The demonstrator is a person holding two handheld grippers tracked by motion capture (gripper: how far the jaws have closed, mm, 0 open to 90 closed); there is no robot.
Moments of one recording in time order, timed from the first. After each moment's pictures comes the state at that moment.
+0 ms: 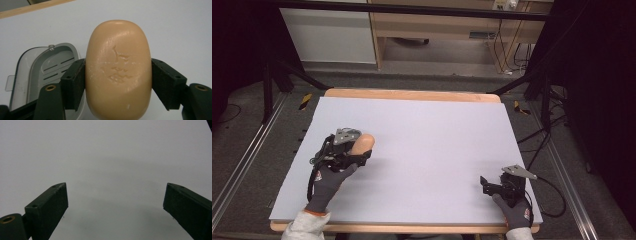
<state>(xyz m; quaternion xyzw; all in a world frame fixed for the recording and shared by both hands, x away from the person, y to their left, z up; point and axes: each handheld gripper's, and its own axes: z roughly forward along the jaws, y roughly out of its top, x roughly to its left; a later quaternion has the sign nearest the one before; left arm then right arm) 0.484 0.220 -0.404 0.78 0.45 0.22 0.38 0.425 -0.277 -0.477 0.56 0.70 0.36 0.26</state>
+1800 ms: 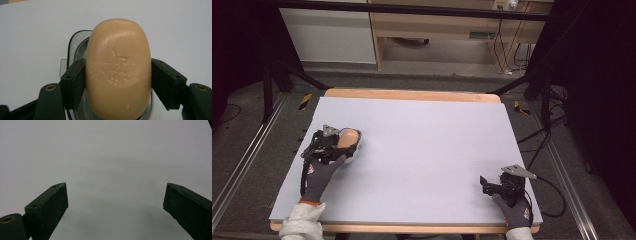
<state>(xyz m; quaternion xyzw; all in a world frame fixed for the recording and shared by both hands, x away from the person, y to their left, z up) 0.516 0.260 -0.428 0.75 0.51 0.24 0.33 0.426 -0.277 -0.477 0.56 0.70 0.36 0.26</state>
